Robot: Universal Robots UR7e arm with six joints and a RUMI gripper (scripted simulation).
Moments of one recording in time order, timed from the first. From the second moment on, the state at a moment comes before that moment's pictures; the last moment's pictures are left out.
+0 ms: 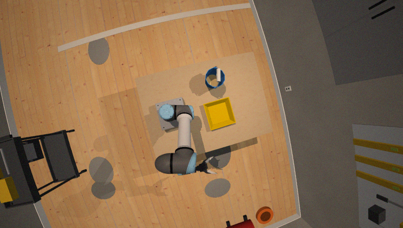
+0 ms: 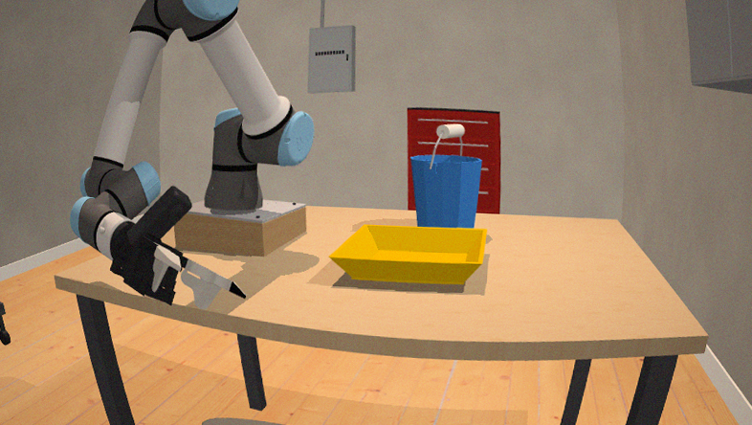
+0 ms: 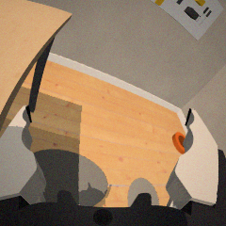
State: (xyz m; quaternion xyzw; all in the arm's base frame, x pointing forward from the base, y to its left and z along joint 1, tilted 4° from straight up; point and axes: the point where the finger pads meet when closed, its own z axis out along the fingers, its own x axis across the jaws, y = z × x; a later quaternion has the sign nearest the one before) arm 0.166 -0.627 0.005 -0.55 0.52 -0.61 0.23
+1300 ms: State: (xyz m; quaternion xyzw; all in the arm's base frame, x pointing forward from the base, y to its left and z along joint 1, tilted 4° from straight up) arm 0.238 -0.480 0.059 -0.68 0.48 -0.51 0.20
